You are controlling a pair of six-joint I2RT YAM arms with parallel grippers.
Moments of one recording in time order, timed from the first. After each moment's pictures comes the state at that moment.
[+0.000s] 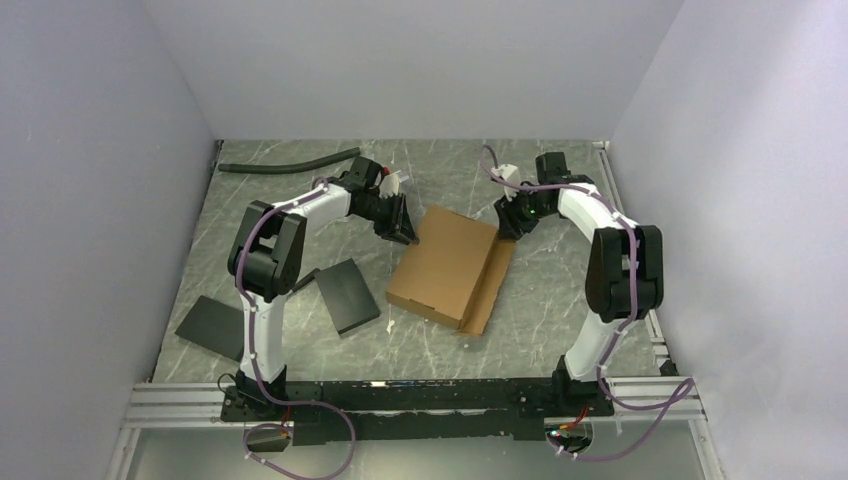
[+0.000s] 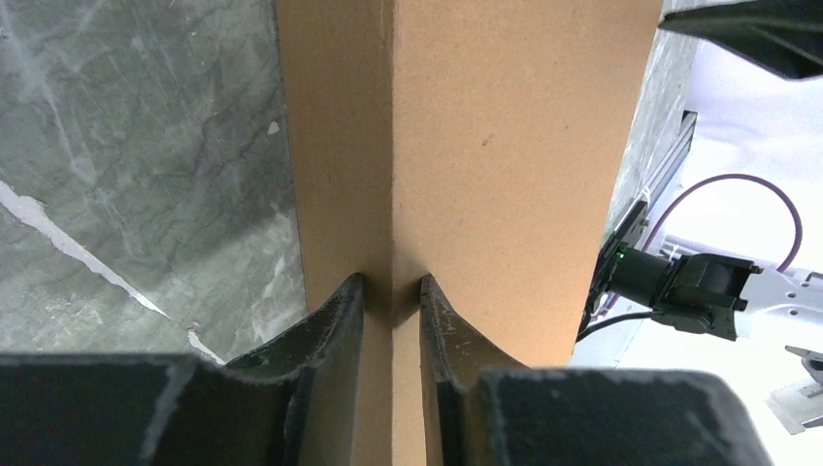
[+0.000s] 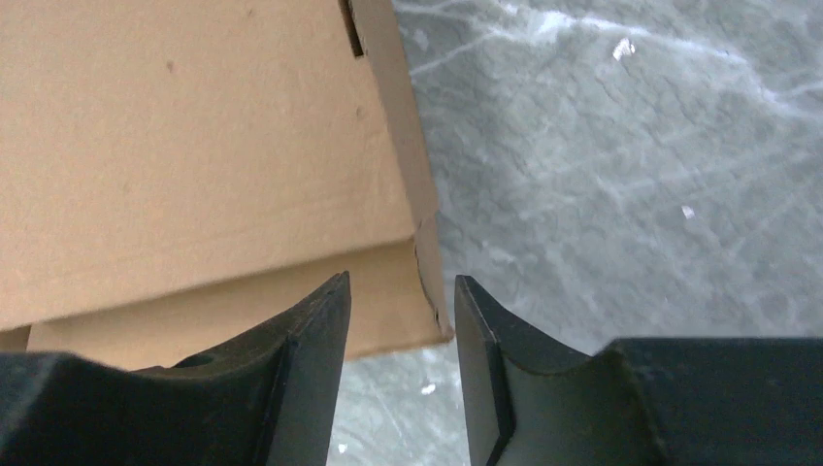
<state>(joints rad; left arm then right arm) -0.40 2.09 1.49 -0.43 0.73 -0.37 0.08 1.83 1.32 -0.65 -0.56 -0.64</state>
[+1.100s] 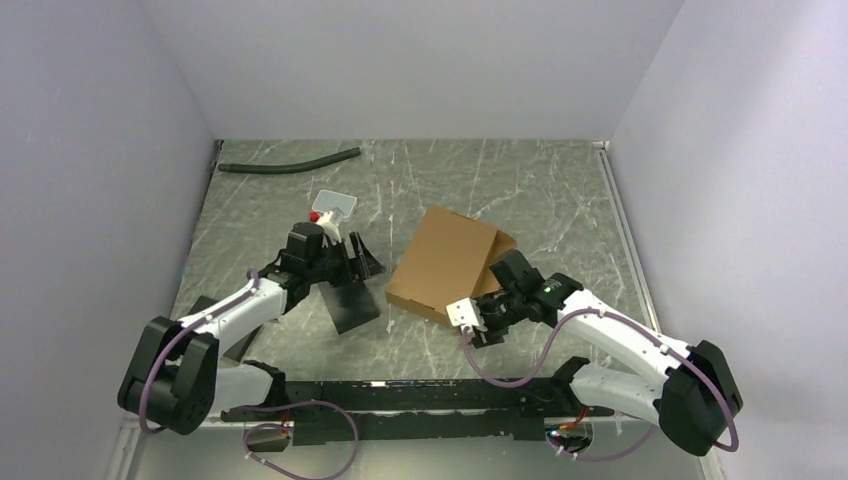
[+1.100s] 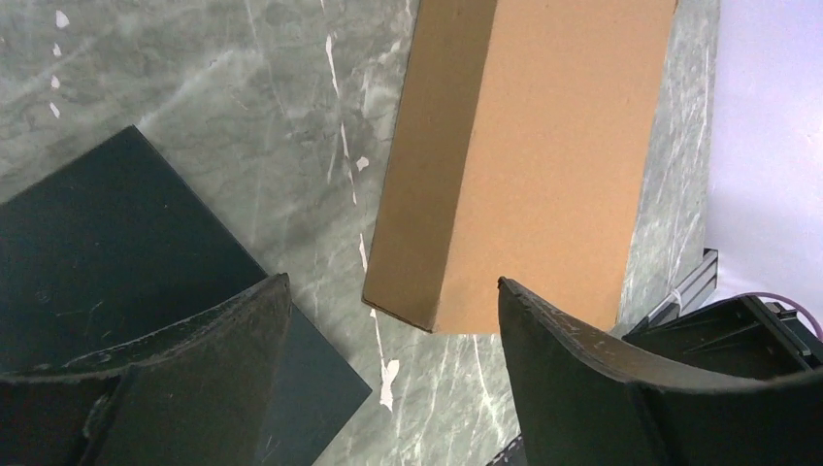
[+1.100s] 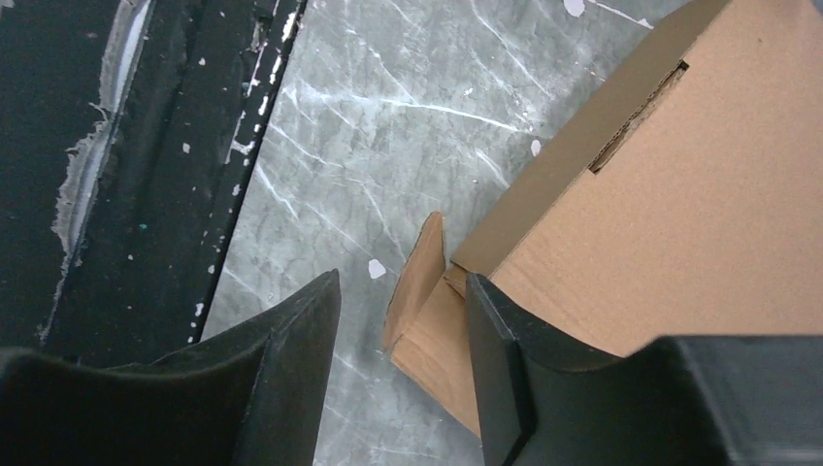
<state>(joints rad) -0.38 1.23 0.56 0.04 0.36 -0.64 0.68 1.05 0.62 -0.65 -0.70 -1.11</state>
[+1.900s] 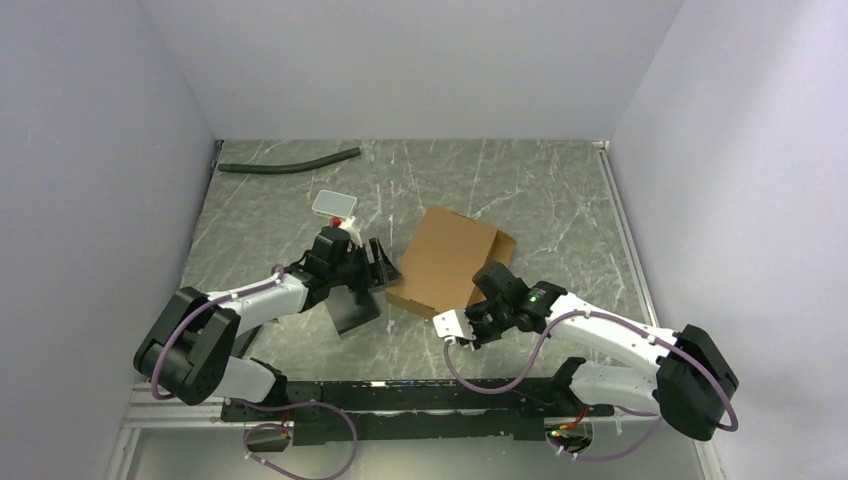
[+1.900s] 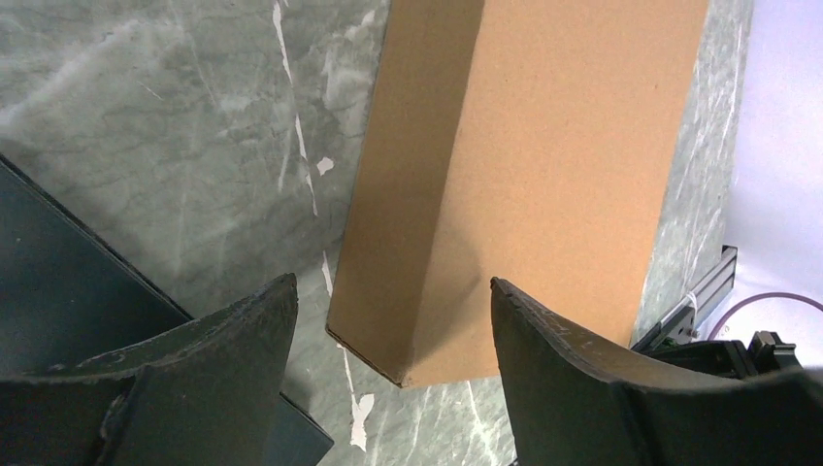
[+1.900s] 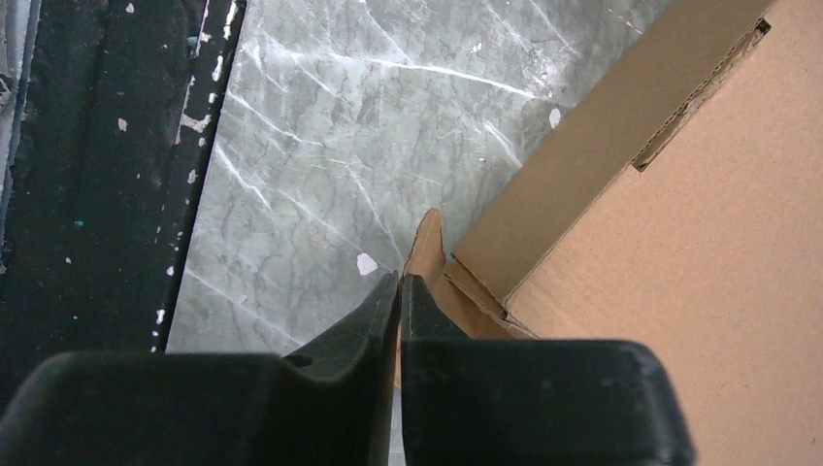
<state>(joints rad) -0.52 1.38 0.57 0.15 0.27 -0.73 0.81 1.11 0.58 -0.54 -0.48 -1.02</state>
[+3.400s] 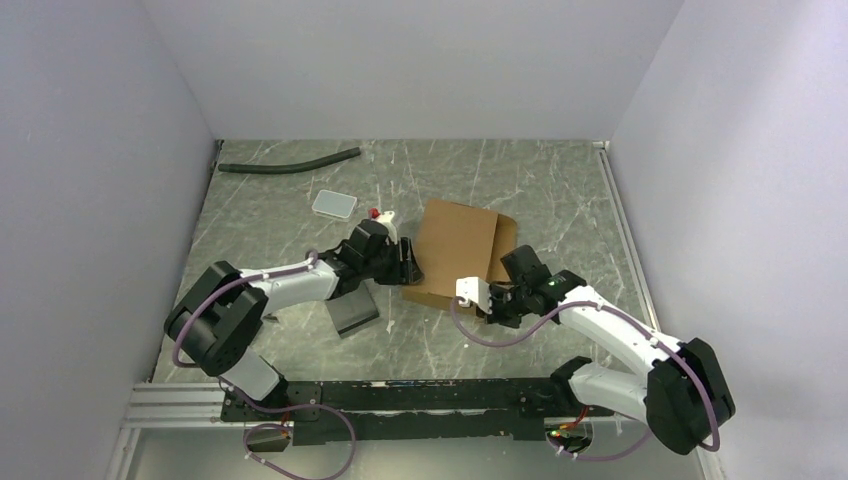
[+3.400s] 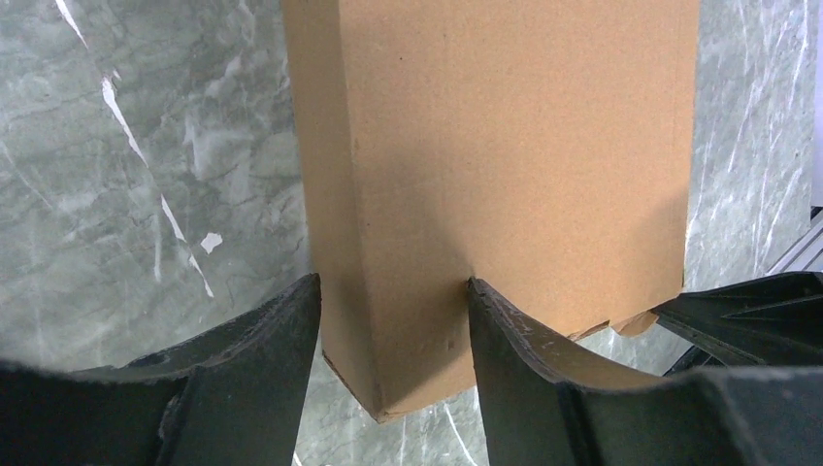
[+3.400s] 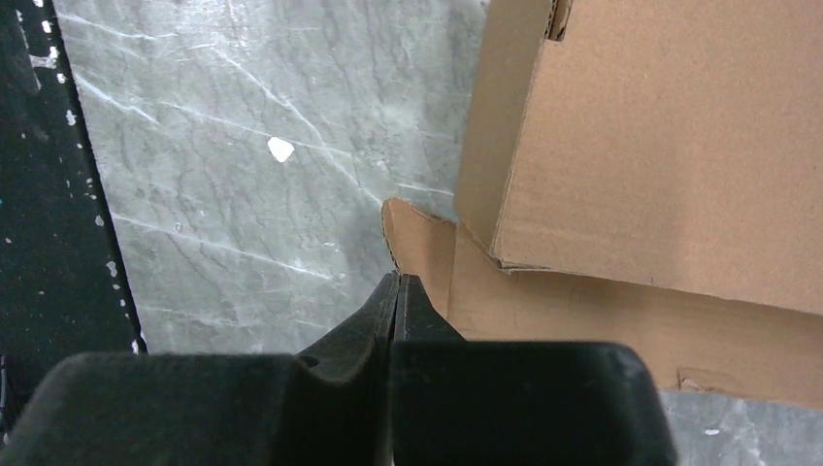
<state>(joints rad) -0.68 1.56 0.77 0.10 0.15 -0.63 0.54 1.09 0.58 -0.62 -0.45 -0.90</state>
